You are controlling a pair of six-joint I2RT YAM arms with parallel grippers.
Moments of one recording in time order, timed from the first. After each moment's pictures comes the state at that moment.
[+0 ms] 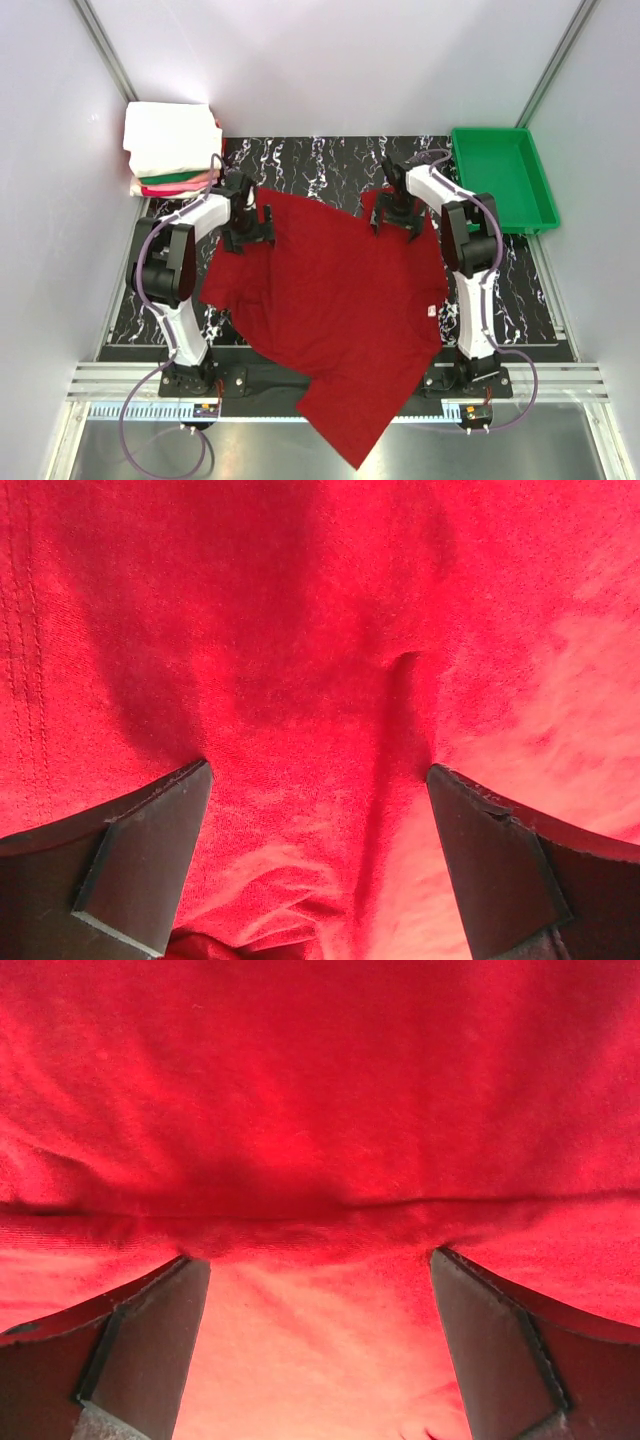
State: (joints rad) left arm -0.20 1.85 1.23 -0.65 0.10 -0.38; right arm 0.31 2.21 1.72 -0.98 0.04 0.55
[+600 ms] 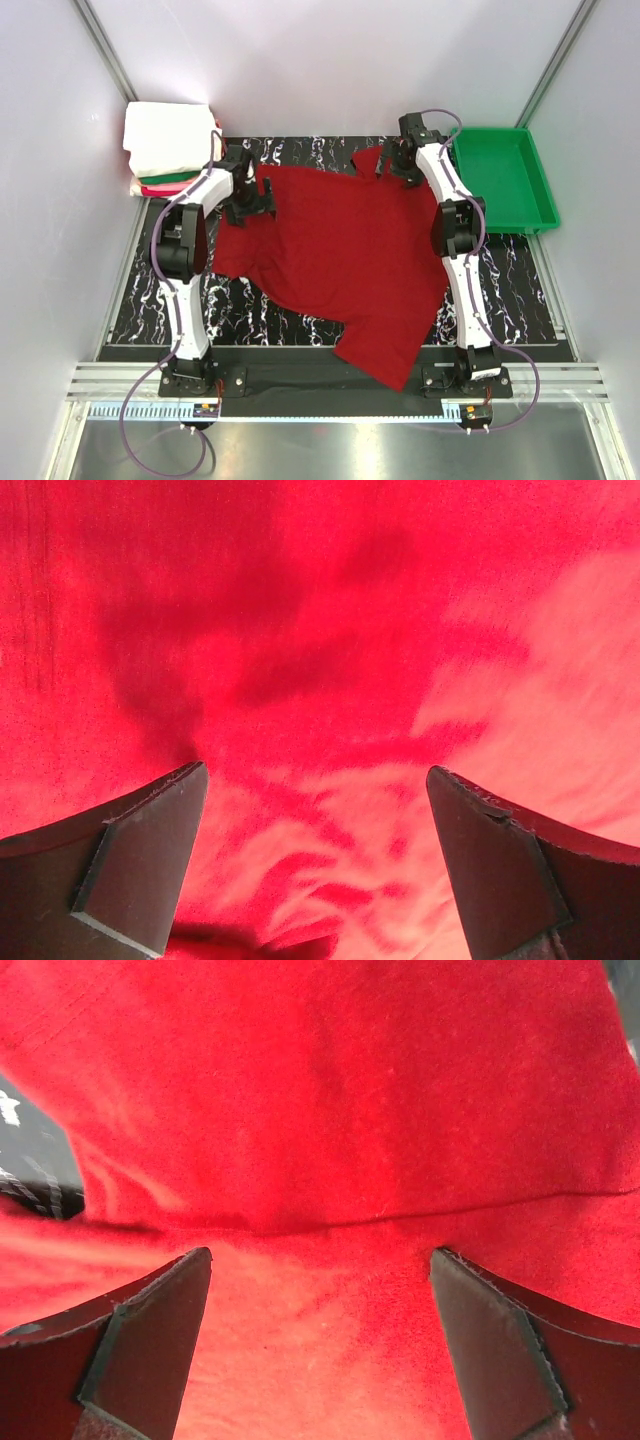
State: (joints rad) left arm -0.15 2.11 1.63 -0.74 0.12 -0.39; right arm 0.18 2.70 2.62 -0.98 -0.03 0.43
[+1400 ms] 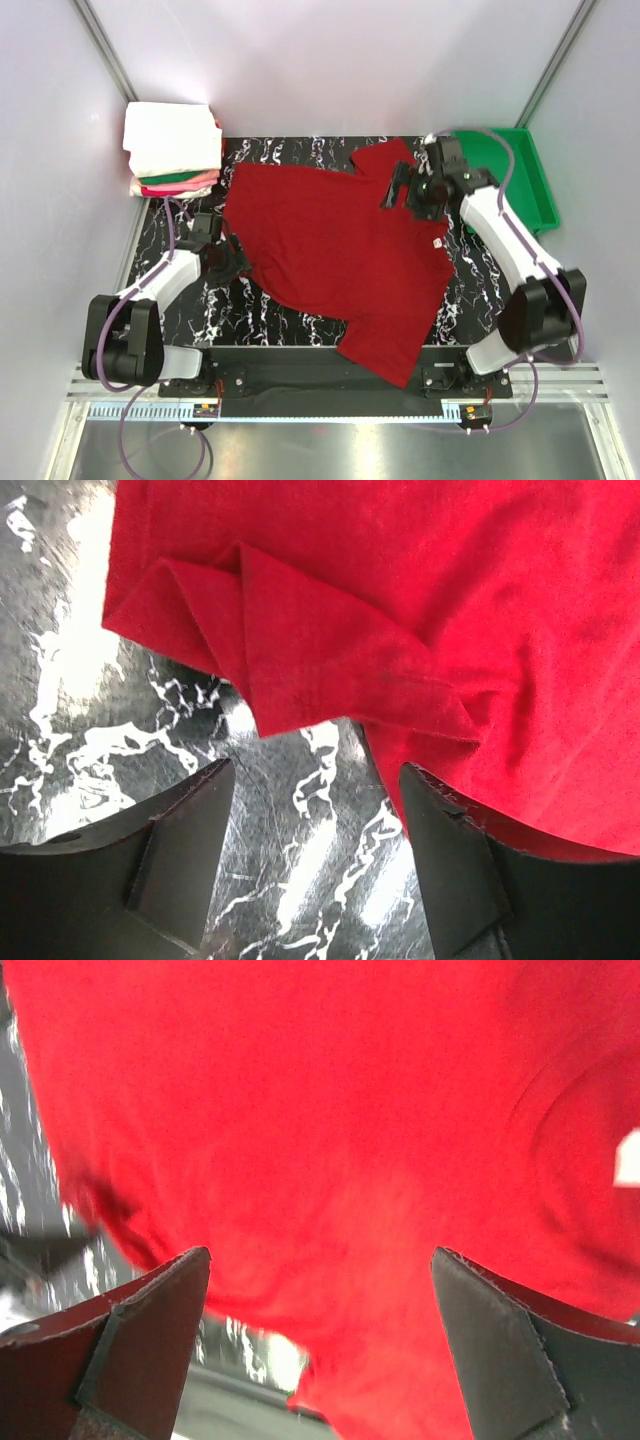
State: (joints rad) left arm -0.12 1.33 0.72 -0.52 0.06 -0.58; right arm 0.25 1.60 1.51 -0.79 -0.17 0.50
